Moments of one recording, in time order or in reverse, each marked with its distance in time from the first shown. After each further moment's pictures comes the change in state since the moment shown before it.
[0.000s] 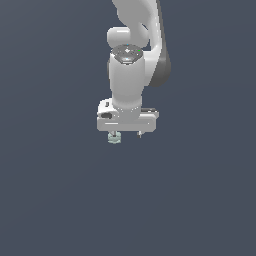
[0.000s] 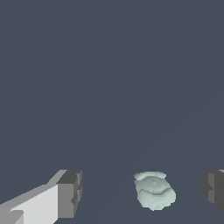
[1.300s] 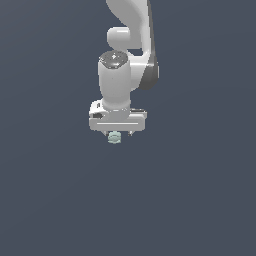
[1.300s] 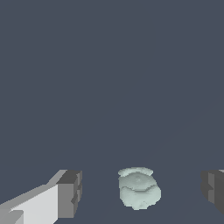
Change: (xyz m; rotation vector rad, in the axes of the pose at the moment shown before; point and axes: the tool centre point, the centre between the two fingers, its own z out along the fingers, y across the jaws) arm -0.020 0.034 0.020 -0.007 0.005 -0.015
